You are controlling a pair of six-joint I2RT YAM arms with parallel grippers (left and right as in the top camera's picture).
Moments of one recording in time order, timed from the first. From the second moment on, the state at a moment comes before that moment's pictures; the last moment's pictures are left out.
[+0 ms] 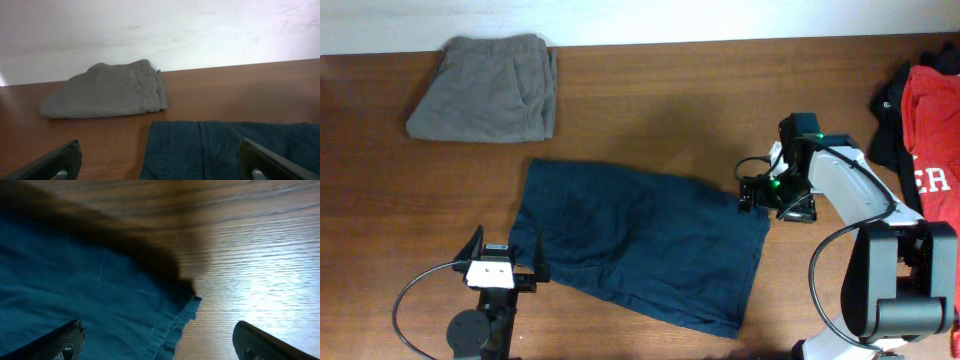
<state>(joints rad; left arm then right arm) 0.06 0.01 0.01 -0.06 0.12 0.06 -0.01 1.79 1.18 -0.98 -0.17 0.15</state>
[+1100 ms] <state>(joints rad) 0.06 0.01 0.01 -0.06 0.12 0.06 -0.01 1.78 1.03 -0.79 -0.17 0.15</state>
